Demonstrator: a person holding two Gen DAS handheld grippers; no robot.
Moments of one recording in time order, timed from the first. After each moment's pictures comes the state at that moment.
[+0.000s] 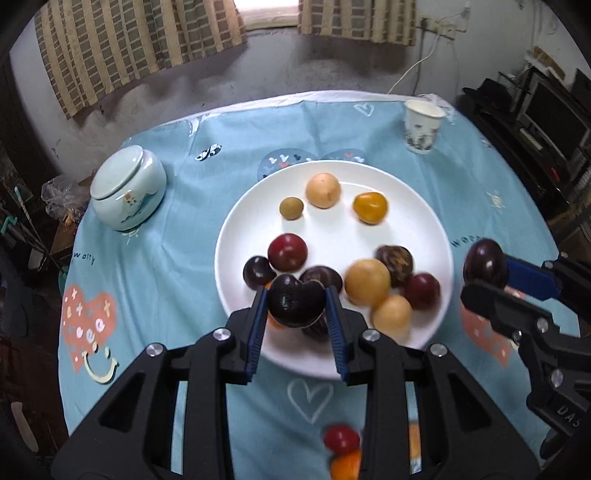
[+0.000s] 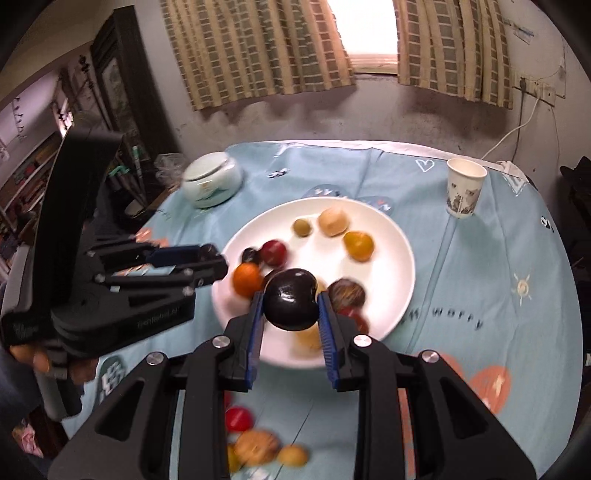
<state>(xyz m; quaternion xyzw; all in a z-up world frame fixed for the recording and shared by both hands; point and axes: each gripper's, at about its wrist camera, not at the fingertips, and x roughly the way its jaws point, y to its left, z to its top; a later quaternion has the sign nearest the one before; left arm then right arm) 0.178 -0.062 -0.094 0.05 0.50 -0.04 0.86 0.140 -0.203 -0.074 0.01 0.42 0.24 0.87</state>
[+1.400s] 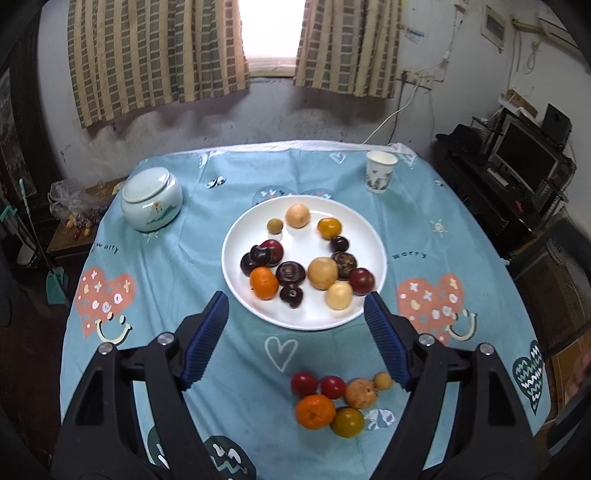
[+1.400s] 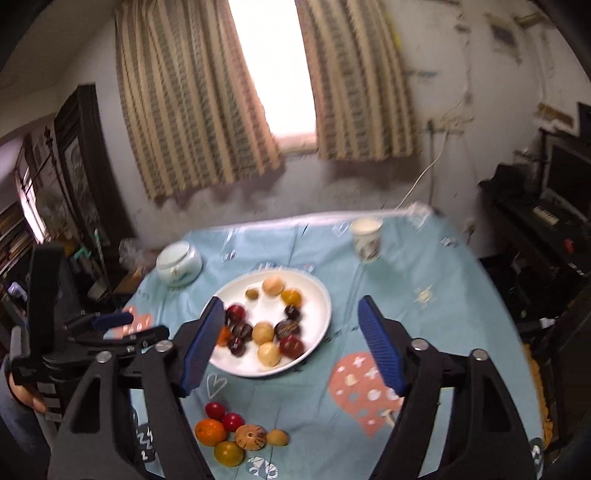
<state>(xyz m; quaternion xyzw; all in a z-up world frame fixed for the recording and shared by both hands) 0.056 -0.058 -0.001 0.00 0.41 -0.07 0.91 0.015 -0.287 0.035 0.08 0.27 0.10 0.95</state>
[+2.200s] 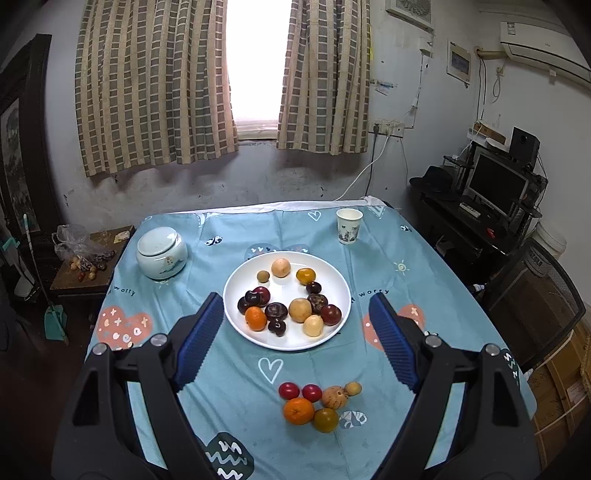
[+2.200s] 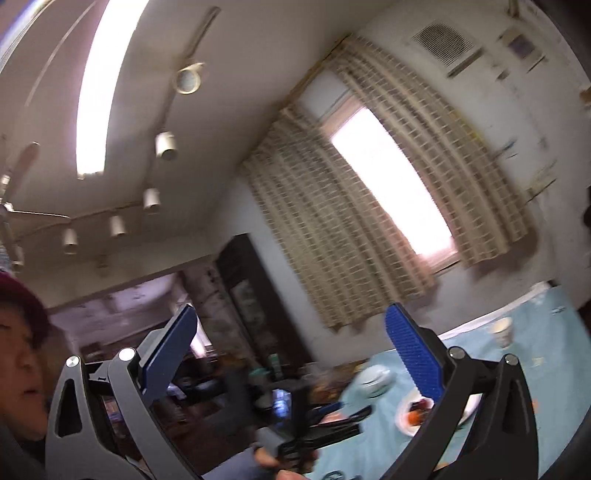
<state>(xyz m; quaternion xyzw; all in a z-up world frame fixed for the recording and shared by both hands) -0.021 -0.058 0.073 0.01 0.31 -0.09 0.95 -0.152 -0.374 0.217 0.28 0.03 0.39 0.88</state>
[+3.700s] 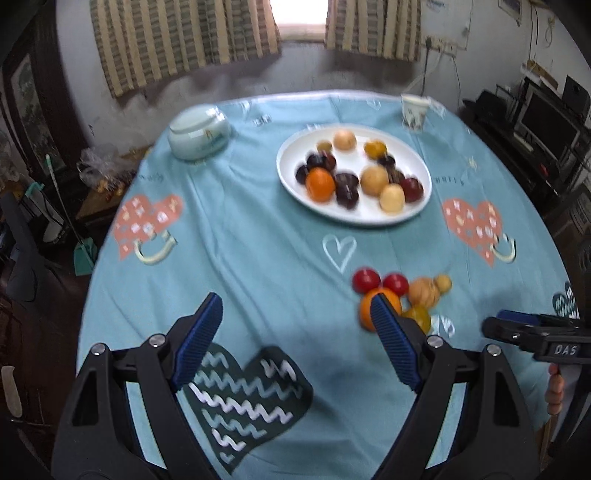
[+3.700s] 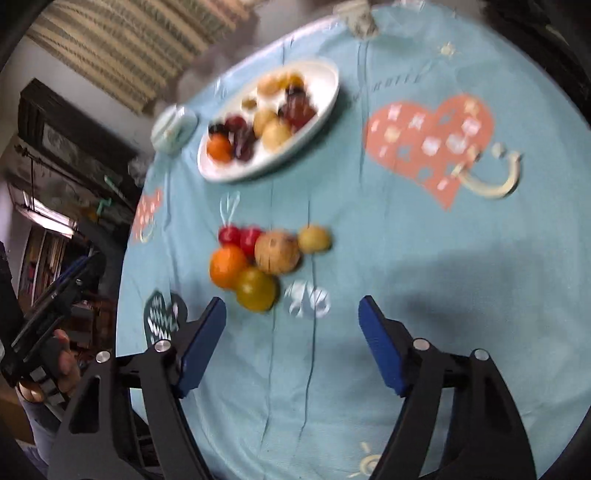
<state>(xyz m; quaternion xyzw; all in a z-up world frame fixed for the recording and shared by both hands) -0.026 -0.006 -0.074 0.03 0.47 -0.01 0.88 -0.032 -0.251 -0.133 0.20 0.57 0.17 0.78</state>
